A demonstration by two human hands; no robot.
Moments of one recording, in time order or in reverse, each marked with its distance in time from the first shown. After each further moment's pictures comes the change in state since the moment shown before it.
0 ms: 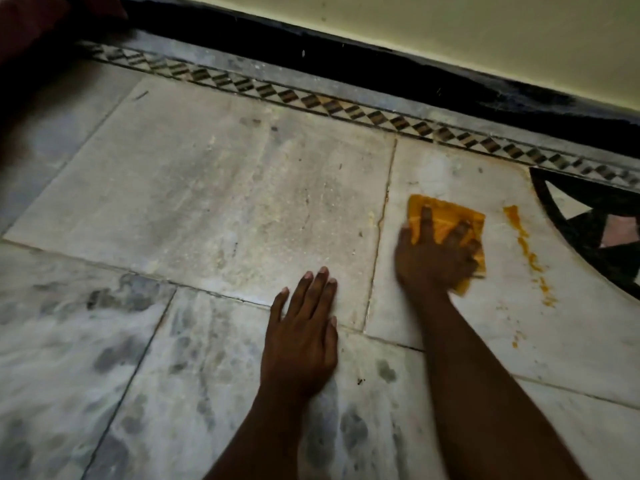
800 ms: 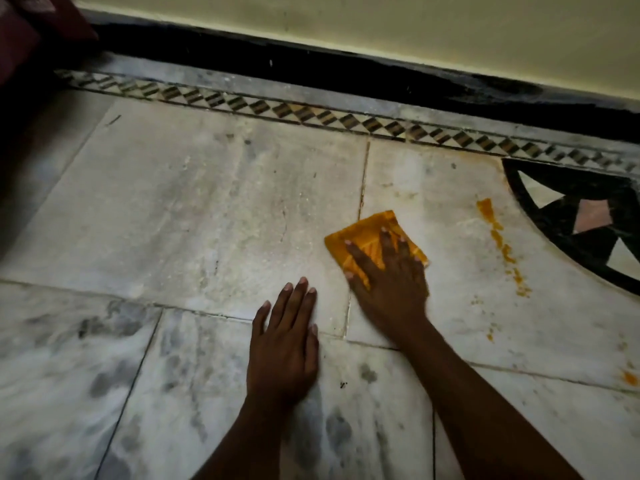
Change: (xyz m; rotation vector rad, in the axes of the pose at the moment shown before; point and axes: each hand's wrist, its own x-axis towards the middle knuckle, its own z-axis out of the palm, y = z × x) left_hand -0.001 0.002 -0.008 0.025 -0.053 -0.021; right_hand -0.043 0.038 -0.002 -0.097 -0.103 -0.579
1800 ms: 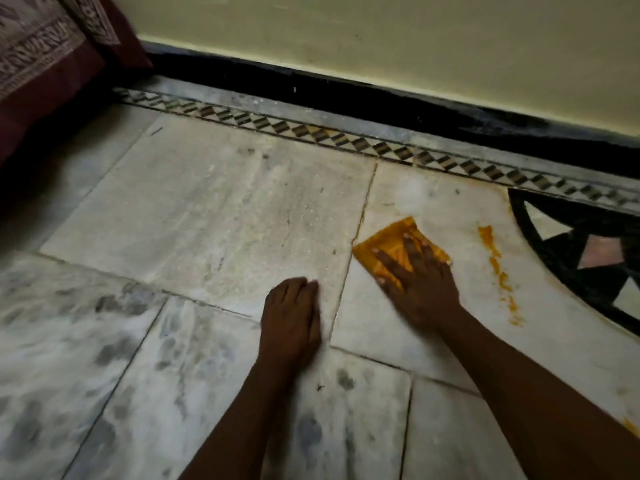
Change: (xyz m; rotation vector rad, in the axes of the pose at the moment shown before) left_hand 0.049 0.027 0.009 -0.012 0.110 -0.033; right_hand 0.038 0.085 -0.033 -0.060 -0.177 -0.149
